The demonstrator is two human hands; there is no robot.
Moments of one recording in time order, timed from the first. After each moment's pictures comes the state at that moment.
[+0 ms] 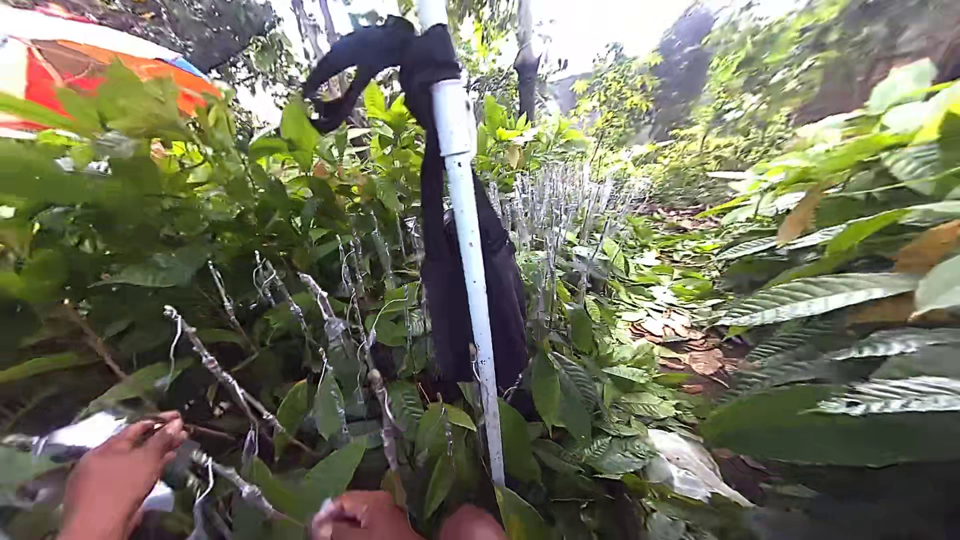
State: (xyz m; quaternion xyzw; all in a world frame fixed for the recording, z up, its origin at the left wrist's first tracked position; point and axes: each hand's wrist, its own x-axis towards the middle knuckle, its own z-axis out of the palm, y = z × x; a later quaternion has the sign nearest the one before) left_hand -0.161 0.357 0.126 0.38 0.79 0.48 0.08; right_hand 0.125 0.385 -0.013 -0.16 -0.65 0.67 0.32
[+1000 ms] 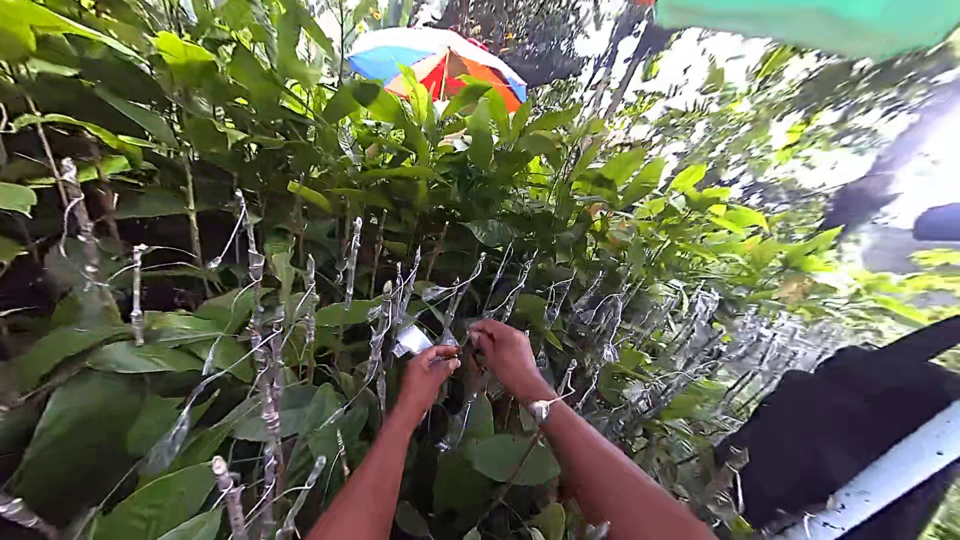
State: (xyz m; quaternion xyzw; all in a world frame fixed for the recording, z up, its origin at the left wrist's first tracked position) left_hand -0.183 0.352 0.048 0.39 0.51 0.75 0.14; right_hand -0.060 0.446 0.160 -0.18 -0.93 0.19 0.26
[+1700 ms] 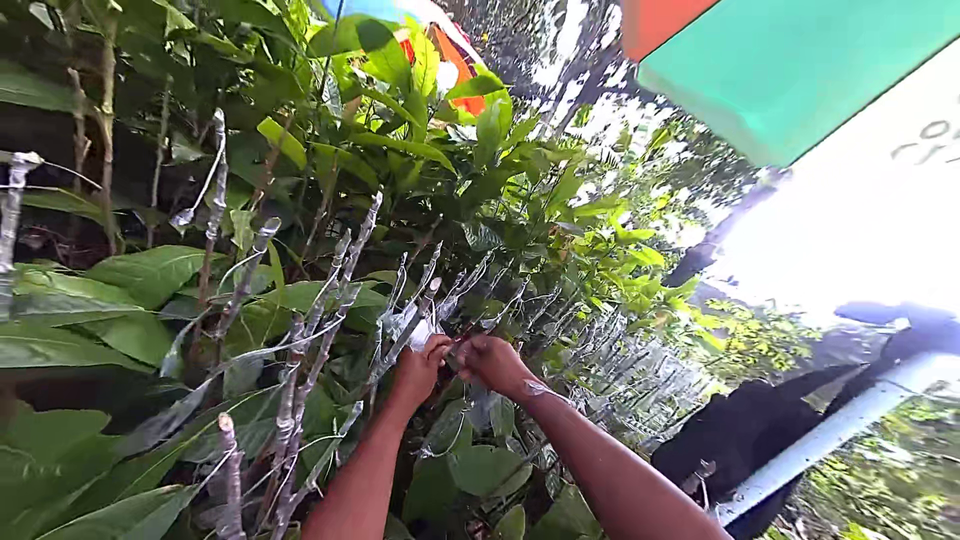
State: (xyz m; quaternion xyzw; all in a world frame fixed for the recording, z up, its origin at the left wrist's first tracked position) left_hand -0.200 0.363 0.058 0.48 0.55 0.69 0.03; right_hand -0.076 0.439 0.168 -0.29 -0.93 0.23 0.07
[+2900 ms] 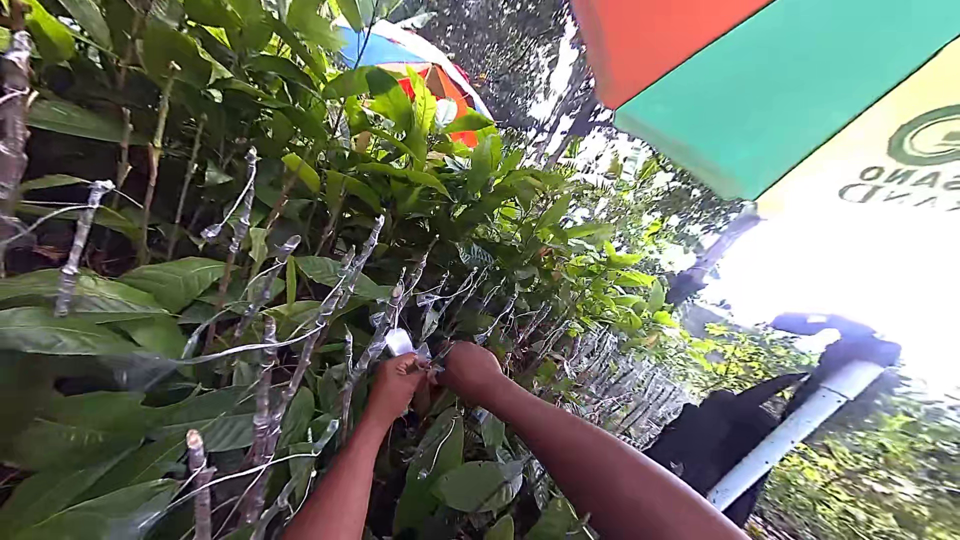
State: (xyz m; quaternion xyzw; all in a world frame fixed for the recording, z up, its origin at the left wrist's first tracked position) left_hand -0.209 0.341 0.042 0.43 0.49 0.75 0.09; right_hand -0.106 0.374 0.190 -0.33 -0.93 -0.13 -0.09
